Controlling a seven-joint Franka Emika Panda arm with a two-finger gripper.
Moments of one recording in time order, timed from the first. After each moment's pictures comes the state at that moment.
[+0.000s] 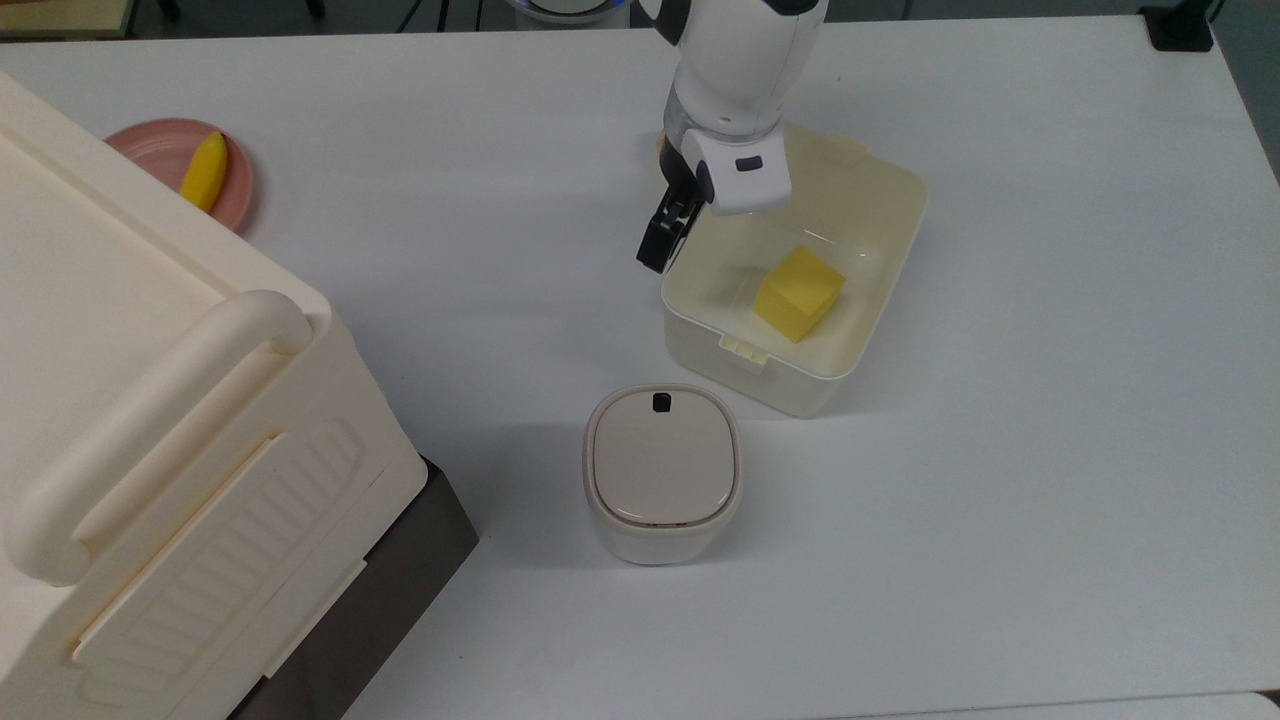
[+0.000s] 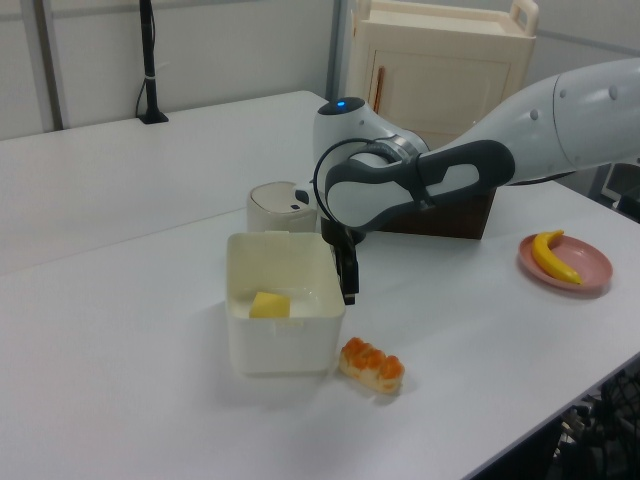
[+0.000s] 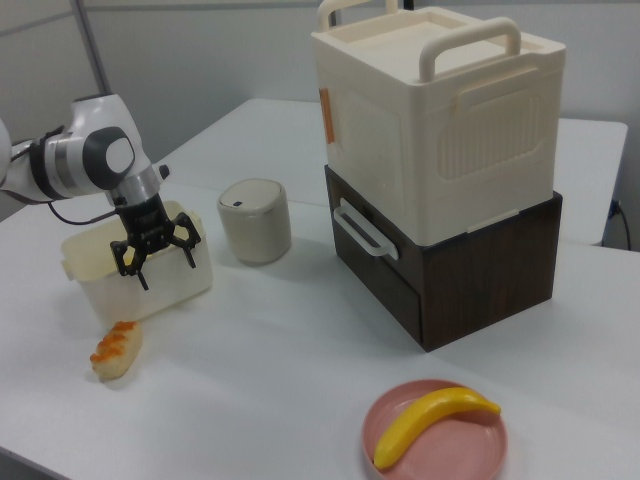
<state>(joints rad) 0.18 0.22 0.11 -1.91 -0.19 2.07 -0.71</state>
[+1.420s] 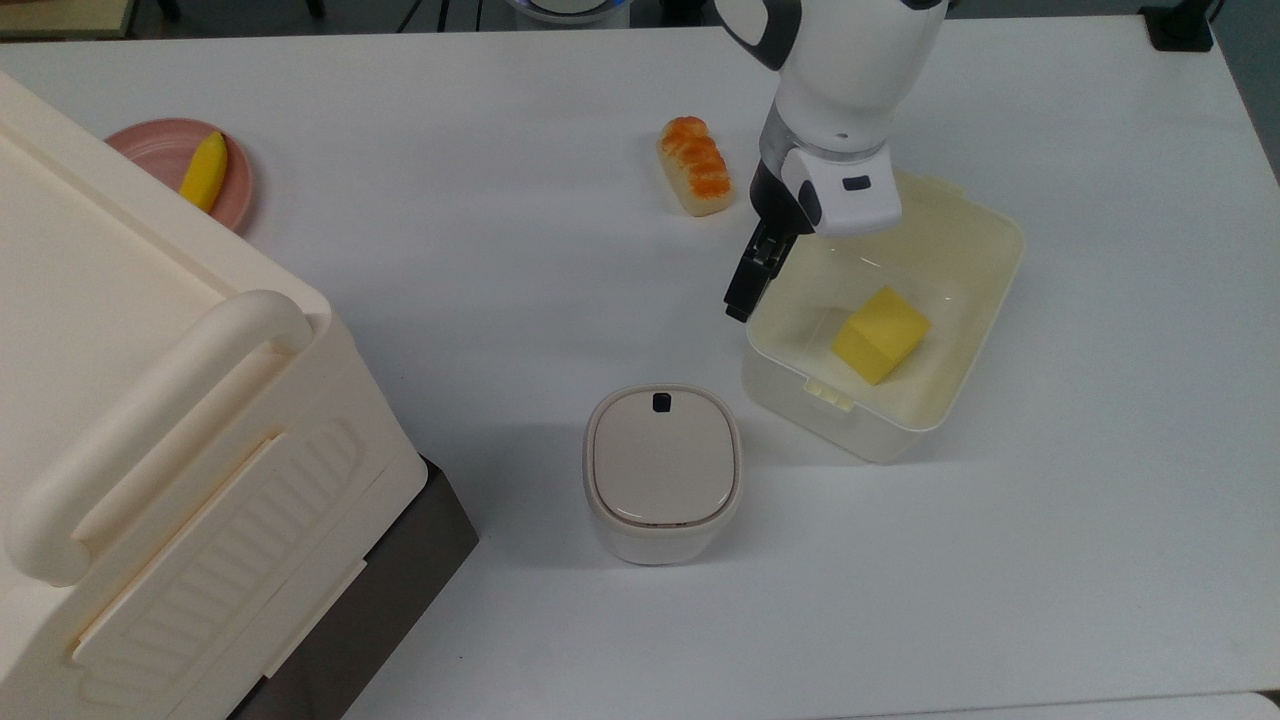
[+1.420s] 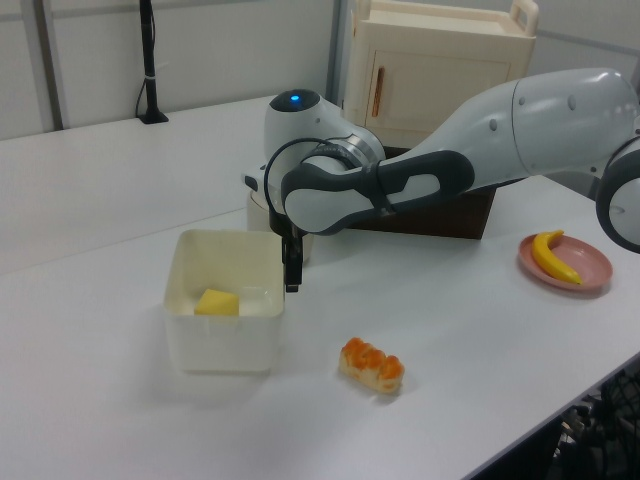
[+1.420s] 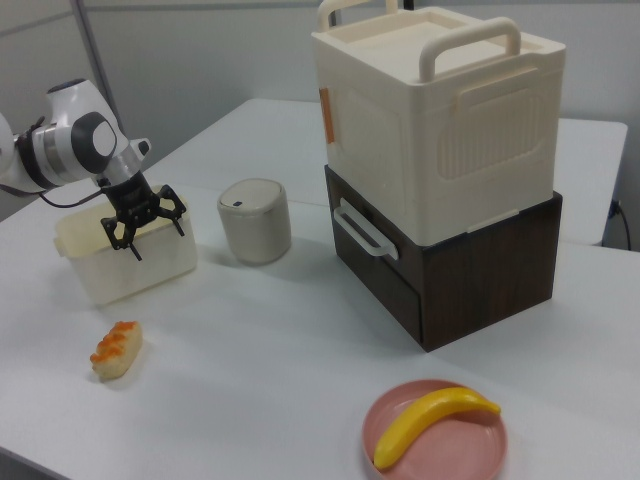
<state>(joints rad) 0.28 0.36 0.11 -1.71 -0.26 2.13 -0.56</state>
